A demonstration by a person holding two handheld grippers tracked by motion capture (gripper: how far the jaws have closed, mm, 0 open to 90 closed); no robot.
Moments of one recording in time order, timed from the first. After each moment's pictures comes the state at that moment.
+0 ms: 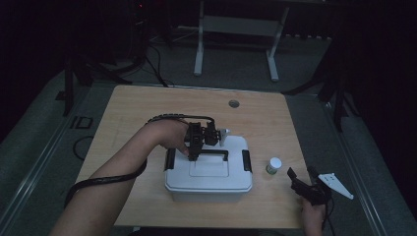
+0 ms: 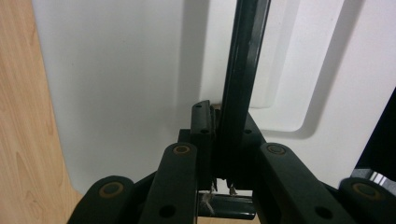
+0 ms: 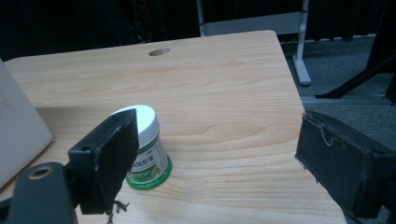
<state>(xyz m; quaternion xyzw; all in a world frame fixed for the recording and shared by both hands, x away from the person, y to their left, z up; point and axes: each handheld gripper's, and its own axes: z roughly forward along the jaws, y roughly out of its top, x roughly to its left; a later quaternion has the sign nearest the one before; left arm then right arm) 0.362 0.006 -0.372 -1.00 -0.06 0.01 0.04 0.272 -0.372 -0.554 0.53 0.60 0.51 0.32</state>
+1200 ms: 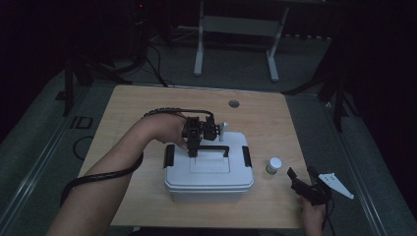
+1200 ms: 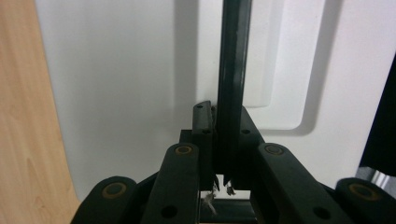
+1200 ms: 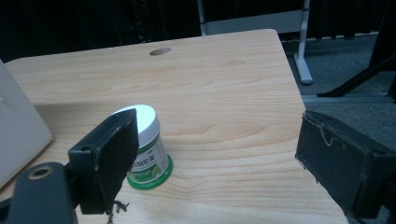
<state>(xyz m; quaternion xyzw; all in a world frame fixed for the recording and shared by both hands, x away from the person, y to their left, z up) 0.362 0.014 -0.345 -1.00 -0.05 0.01 0.01 0.272 -0.373 -0.554 0.53 0.60 0.51 0.32</state>
